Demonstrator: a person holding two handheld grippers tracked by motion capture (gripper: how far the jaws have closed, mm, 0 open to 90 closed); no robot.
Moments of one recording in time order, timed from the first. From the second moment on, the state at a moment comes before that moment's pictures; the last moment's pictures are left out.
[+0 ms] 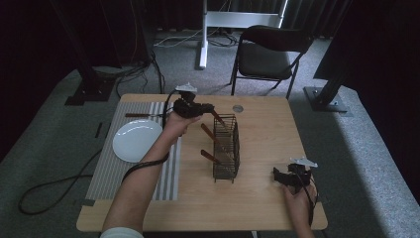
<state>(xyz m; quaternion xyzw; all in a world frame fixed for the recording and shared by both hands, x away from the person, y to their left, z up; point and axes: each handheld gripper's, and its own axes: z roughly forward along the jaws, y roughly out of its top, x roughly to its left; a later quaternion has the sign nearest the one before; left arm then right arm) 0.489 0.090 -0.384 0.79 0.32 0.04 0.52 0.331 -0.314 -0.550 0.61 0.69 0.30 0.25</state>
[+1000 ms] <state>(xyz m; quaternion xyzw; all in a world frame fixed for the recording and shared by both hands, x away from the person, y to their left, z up) 0.456 0.123 -0.317 0.77 0.32 0.08 0.54 0.331 -0.314 -0.550 0.61 0.69 0.30 0.26</state>
